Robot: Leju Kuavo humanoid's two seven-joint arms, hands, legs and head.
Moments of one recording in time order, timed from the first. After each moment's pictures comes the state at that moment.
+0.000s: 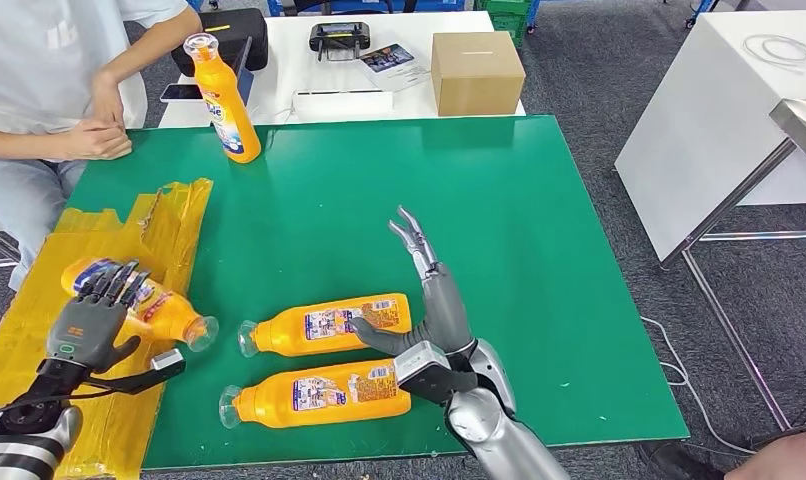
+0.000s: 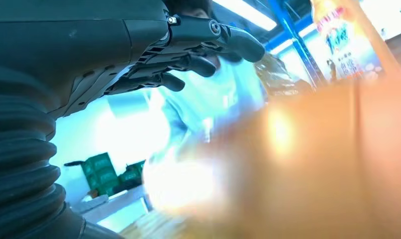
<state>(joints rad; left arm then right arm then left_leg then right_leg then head) -0.29 0.36 -0.04 -0.82 -1.53 0.70 -0.25 -0.22 0.11 0.56 -1.36 0.40 -0.33 -0.50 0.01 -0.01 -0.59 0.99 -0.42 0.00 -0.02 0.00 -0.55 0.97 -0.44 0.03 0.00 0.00</state>
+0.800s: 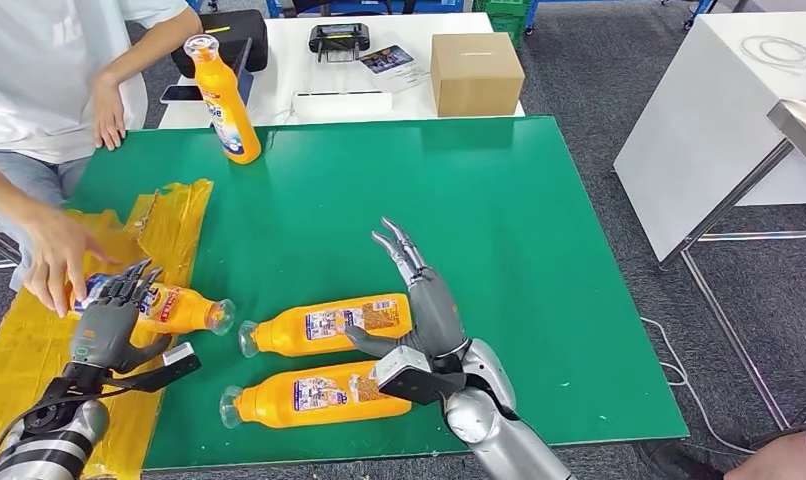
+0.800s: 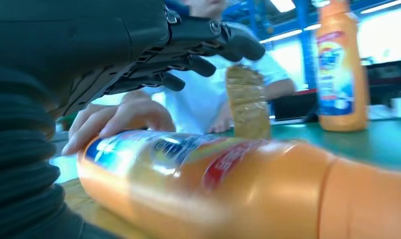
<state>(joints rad) -0.30 0.26 0.06 -0.77 -1.22 0.71 -0.51 -0.24 0.09 0.59 -1.31 0.50 -0.33 -0.45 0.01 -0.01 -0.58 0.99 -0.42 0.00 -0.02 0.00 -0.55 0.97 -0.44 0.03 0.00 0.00</state>
